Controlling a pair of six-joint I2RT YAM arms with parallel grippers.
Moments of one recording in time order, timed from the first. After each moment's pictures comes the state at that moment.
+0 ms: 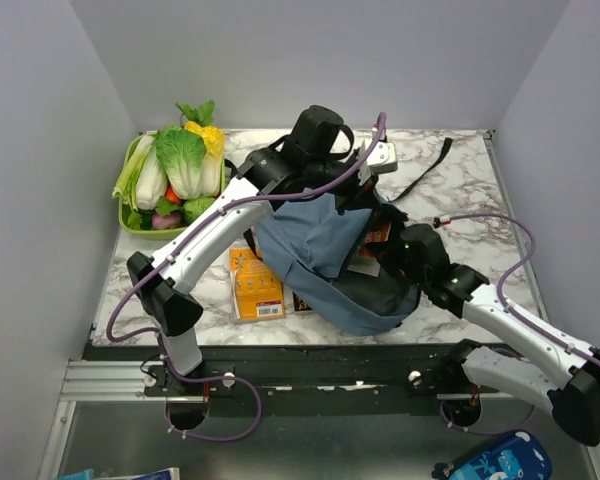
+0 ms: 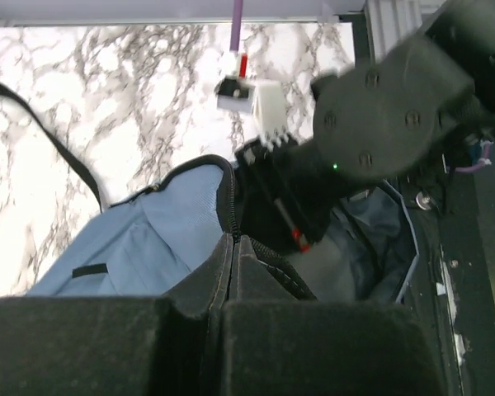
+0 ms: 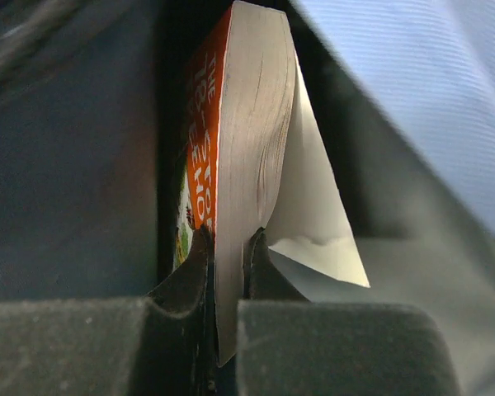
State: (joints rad) left arm -0.79 1.72 1.95 -0.73 0.68 0.35; right arm 0.59 0.95 0.62 -0.28 0.24 1.31
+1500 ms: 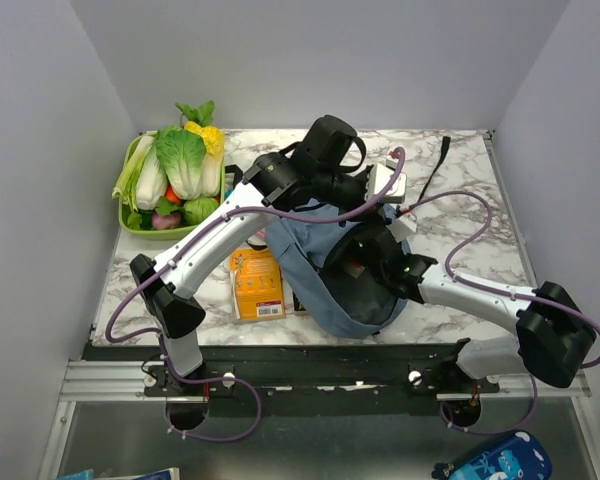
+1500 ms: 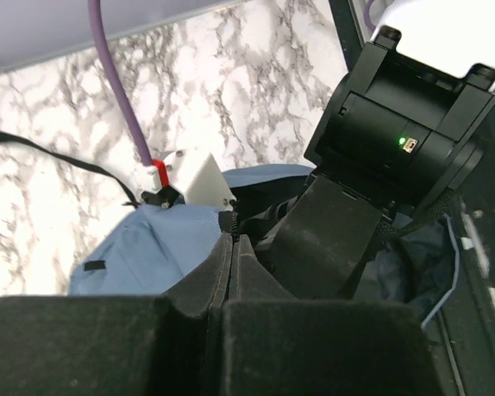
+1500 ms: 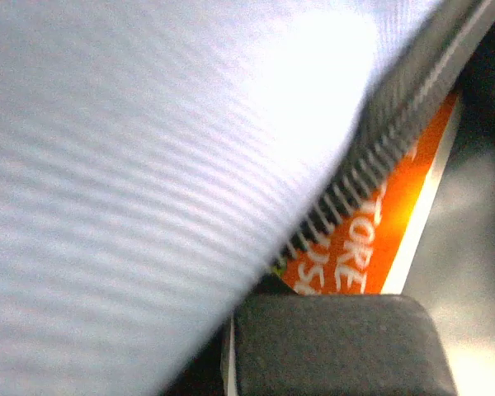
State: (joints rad) left arm -0.86 1.77 2.05 -0.89 0.70 0.57; right arm 0.81 1.33 0.72 -0.03 0.52 1.16
